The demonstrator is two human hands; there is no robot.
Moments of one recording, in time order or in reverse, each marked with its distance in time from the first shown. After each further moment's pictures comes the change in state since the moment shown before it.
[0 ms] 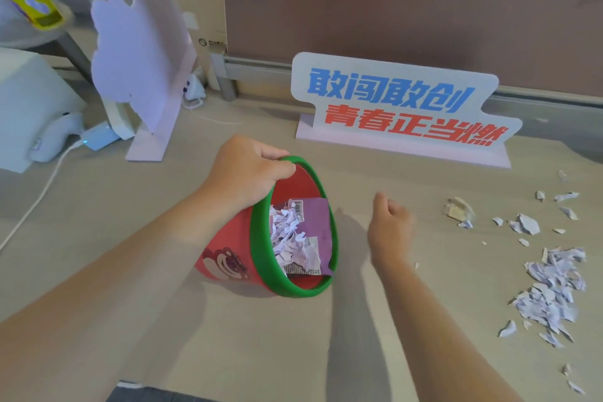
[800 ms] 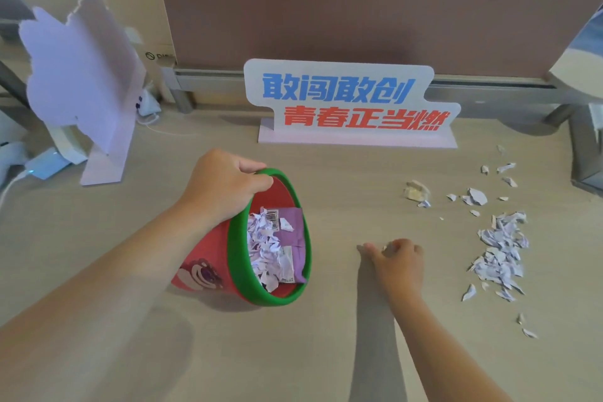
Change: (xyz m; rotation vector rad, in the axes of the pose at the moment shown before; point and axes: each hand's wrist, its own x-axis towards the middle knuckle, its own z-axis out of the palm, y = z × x) left_hand -0.001 0.007 0.015 0.127 -0.078 0.089; right_hand -0.014 0.081 -0.069 -0.340 0.008 0.254
